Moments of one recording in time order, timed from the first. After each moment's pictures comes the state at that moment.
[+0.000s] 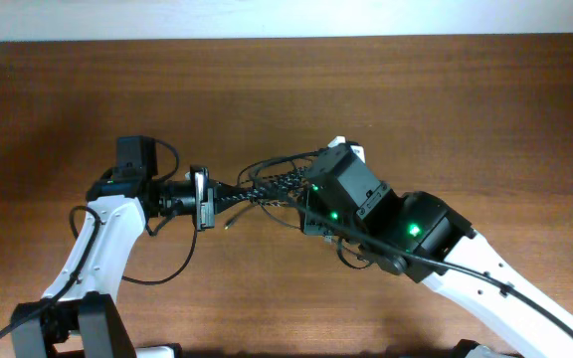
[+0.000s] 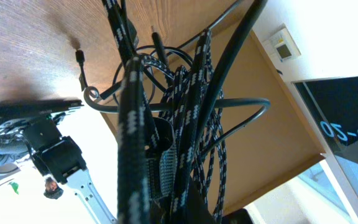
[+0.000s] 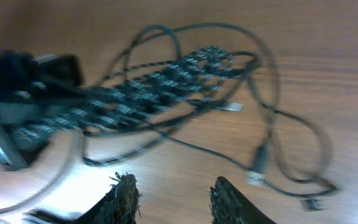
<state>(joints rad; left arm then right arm) 0.09 1.52 0.93 -0.69 1.25 -1.26 0.82 1.38 1.37 -0.92 0.04 0.85</state>
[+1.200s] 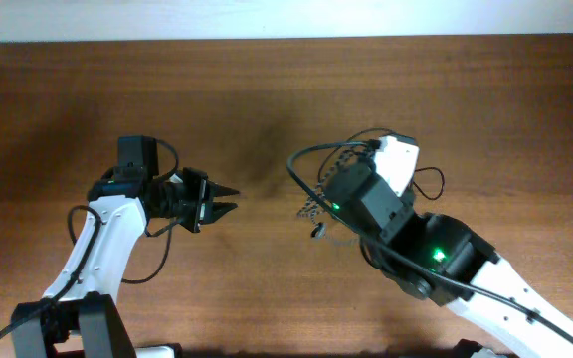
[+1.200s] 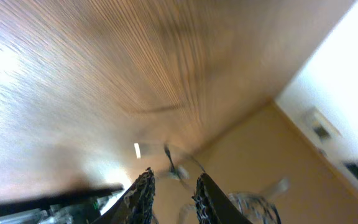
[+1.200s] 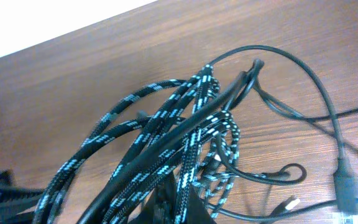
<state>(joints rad) 0.09 1.52 0.93 -0.69 0.82 -1.16 0.82 1.24 1.24 -0.86 0.53 0.90</state>
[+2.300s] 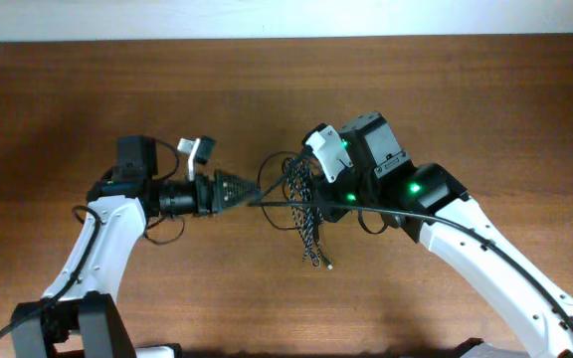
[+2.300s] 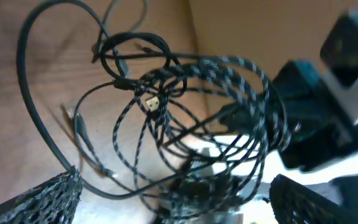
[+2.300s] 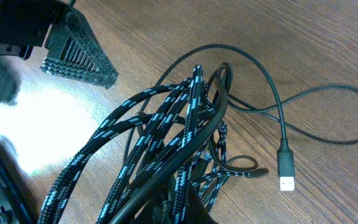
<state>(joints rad) 0.09 1.52 0.93 -0.66 1.27 -0.06 0.57 1.46 1.24 -0.70 -0.32 -0.01</state>
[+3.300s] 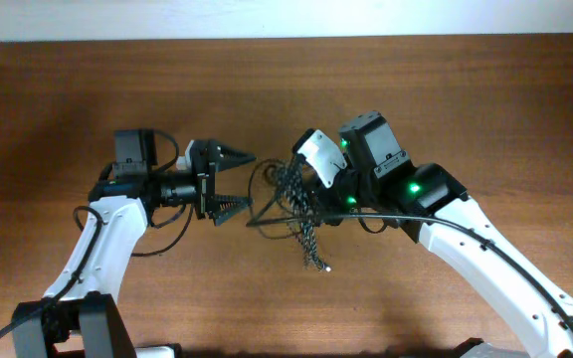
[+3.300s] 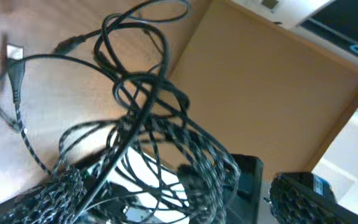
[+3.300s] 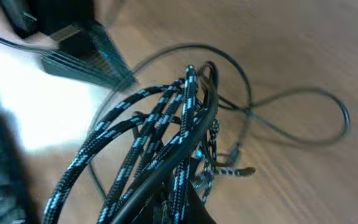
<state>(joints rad) 0.08 1.52 0.92 -0.46 1.26 -0.96 0.57 1.46 1.24 -0.69 -0.34 -0.17</state>
